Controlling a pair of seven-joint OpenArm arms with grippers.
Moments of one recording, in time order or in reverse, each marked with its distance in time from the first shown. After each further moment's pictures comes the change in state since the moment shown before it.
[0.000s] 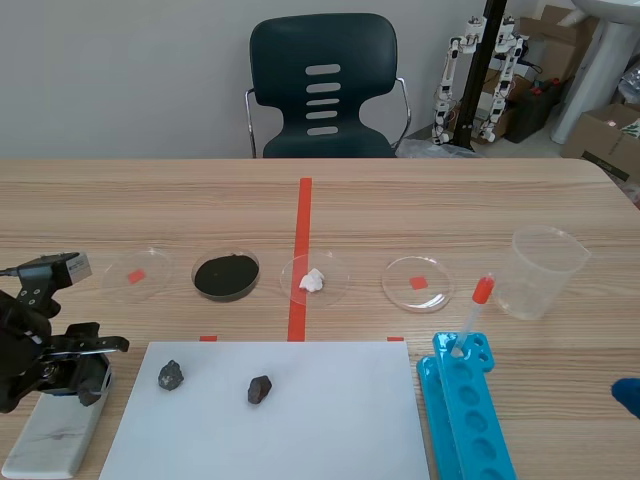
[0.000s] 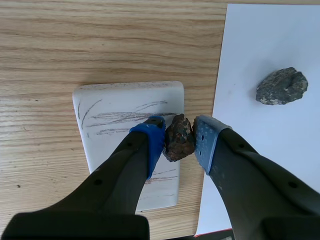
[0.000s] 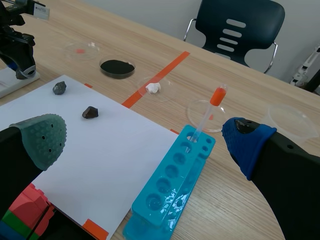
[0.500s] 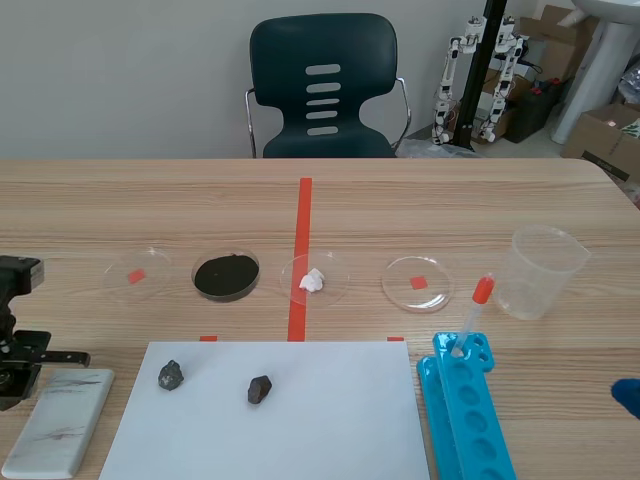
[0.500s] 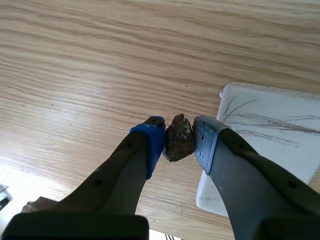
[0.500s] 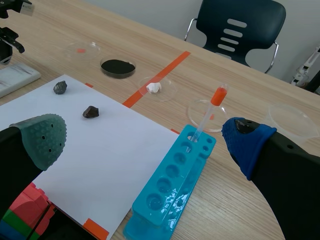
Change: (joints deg) left arm 0.1 0.5 0.1 -0.1 21.9 10.4 0.9; right arm 0.0 0.1 0.0 0.0 0.0 0.0 0.0
